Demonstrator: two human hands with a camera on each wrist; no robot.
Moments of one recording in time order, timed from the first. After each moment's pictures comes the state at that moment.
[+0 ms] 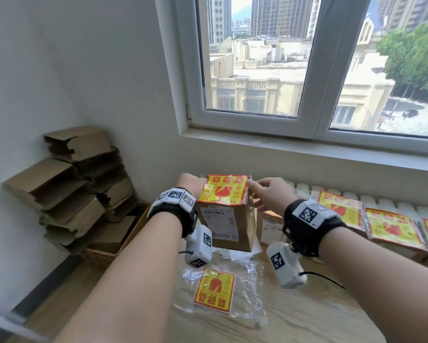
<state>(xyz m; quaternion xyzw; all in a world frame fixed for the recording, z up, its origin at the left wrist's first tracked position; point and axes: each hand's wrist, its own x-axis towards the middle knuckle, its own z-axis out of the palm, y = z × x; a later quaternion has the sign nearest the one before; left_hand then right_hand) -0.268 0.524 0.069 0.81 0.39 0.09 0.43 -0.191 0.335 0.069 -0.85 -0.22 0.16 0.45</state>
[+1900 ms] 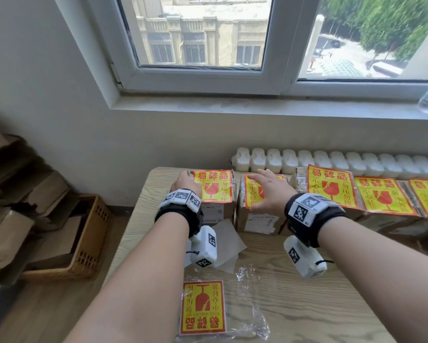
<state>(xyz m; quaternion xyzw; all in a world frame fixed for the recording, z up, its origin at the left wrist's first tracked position) -0.128 0.544 -0.042 0.87 0.36 -0.05 0.33 -0.097 0.334 -0.015 -0.95 -0.23 0.17 0.11</state>
